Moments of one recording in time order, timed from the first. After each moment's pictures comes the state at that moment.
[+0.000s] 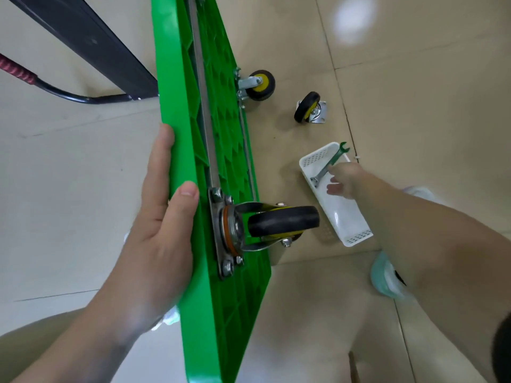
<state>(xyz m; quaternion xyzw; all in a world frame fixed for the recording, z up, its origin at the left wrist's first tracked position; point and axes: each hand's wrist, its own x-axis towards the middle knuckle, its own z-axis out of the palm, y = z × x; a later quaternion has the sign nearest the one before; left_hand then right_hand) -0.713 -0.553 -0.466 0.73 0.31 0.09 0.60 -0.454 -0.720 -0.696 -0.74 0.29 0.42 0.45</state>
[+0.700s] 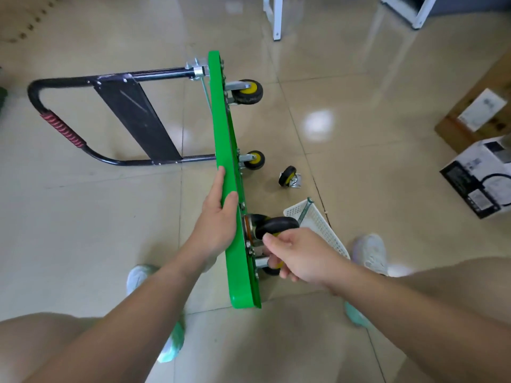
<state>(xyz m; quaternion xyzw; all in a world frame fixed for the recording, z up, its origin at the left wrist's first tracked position) -0.710 -0.566 -0.440 0.74 0.31 0.08 0.59 -0.655 -0.733 -0.437 -0.79 -0.13 0.45 0.41</state>
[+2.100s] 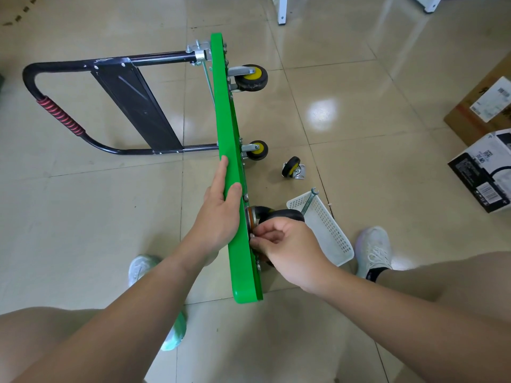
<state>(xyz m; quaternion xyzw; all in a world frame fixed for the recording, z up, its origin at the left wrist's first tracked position) -0.710 -0.559 -0.454 0.74 0.32 0.08 0.59 -0.671 -0.710 -0.471 -0.77 -0.12 0.35 0.53</state>
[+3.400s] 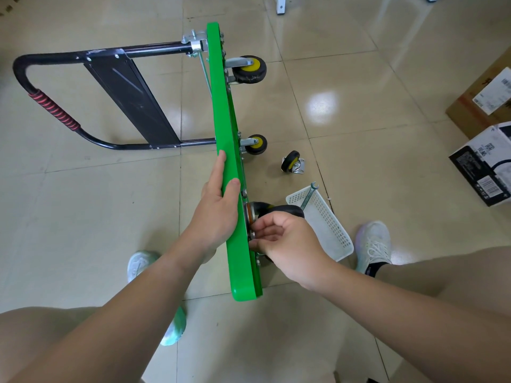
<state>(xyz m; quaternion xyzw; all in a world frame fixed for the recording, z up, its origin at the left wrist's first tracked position) -0.709 -0.559 -0.453 0.74 0.31 0.07 0.60 -0.671 -0.709 -0.473 -0.74 -0.11 0.37 0.55</state>
